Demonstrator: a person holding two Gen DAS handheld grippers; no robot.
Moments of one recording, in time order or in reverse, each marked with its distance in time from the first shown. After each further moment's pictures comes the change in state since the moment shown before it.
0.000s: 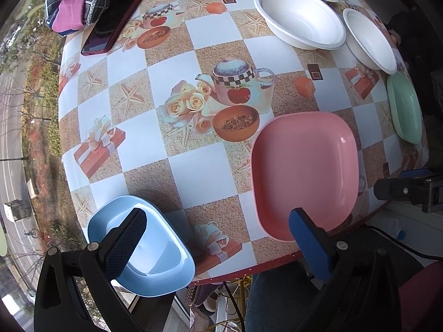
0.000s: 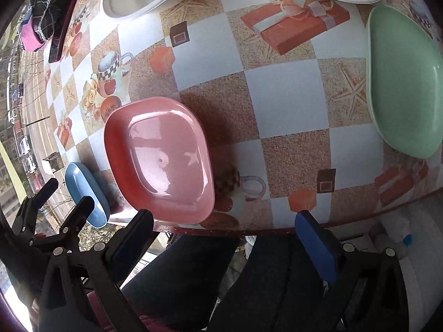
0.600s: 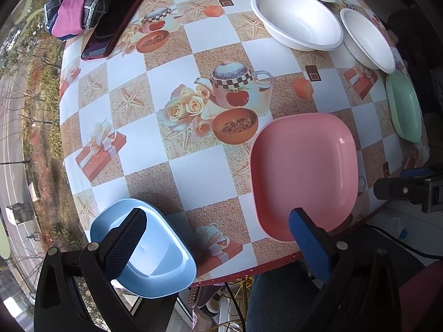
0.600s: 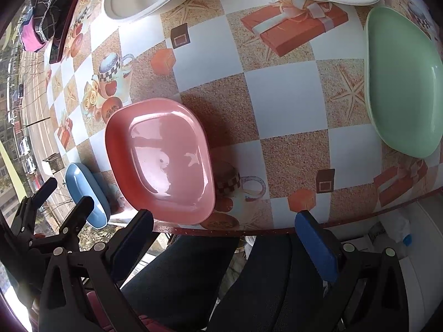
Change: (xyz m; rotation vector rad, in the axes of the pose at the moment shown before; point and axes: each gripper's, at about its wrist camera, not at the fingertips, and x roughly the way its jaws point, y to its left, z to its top) left arm -0.003 -0.004 0.002 0.009 -0.017 0.028; right arm -0.002 0.001 0.000 0.002 -0.031 -0.017
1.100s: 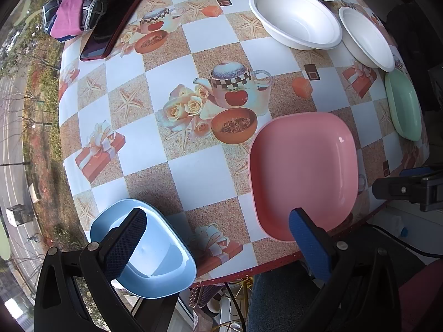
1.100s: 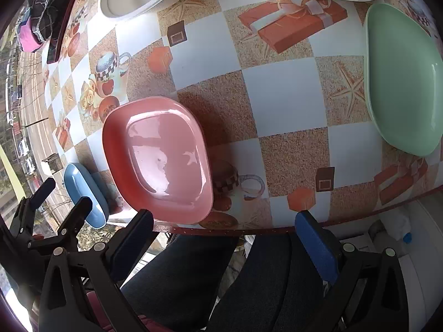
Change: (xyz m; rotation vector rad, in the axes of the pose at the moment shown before) left arm -0.002 -0.001 0.002 0.000 -0.006 0.006; right arm 0.004 0.002 0.003 -0.012 0.008 0.013
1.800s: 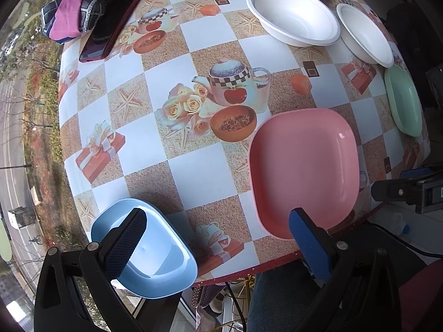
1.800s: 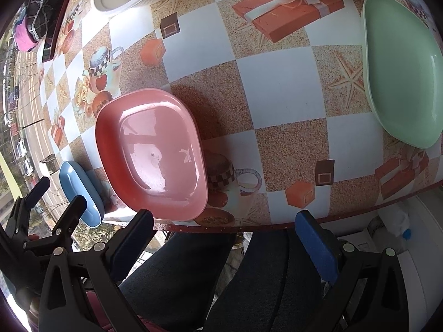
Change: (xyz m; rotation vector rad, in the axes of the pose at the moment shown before) left arm 0.001 -0.002 -0.001 0.014 0.003 -0.008; right arm 0.008 -0.002 -0.002 0.004 0.010 -0.009
